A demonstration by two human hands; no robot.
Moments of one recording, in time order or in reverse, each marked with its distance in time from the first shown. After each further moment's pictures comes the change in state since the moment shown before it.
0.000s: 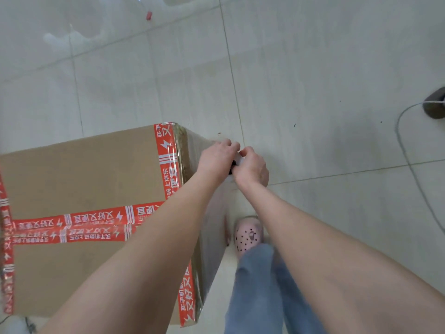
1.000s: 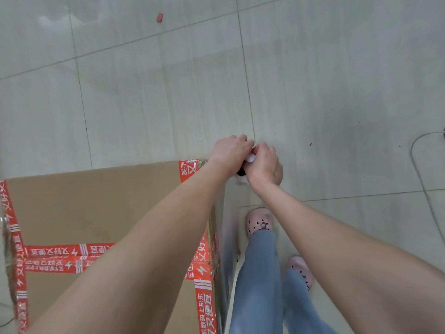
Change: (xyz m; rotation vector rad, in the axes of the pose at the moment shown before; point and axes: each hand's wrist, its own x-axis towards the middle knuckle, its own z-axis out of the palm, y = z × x) left_hand 0.078 -0.060 -0.052 0.139 -0.007 0.133; right_hand 0.058 -0.082 0.007 -0.218 0.137 -0.104
